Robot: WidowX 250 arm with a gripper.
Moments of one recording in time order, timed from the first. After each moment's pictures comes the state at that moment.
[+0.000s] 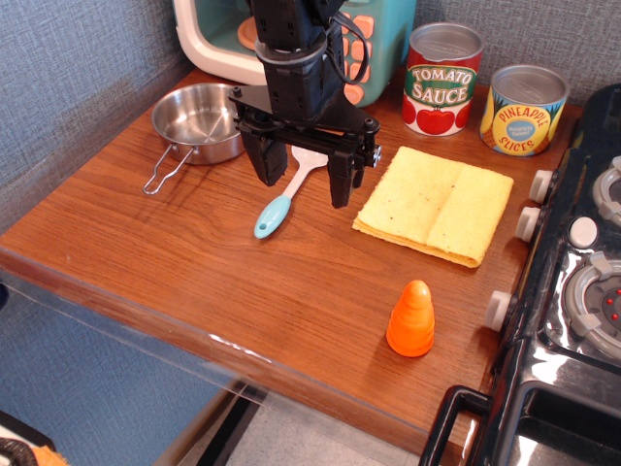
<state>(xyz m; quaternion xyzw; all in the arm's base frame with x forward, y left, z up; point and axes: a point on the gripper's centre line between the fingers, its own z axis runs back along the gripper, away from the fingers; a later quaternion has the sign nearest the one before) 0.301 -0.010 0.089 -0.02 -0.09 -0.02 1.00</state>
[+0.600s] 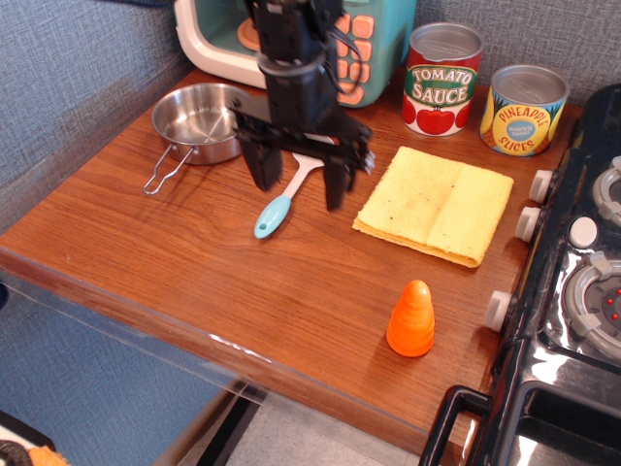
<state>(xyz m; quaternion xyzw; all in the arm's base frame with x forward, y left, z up) 0.317 0.021 0.073 -0.01 -0.07 0.02 1.00</state>
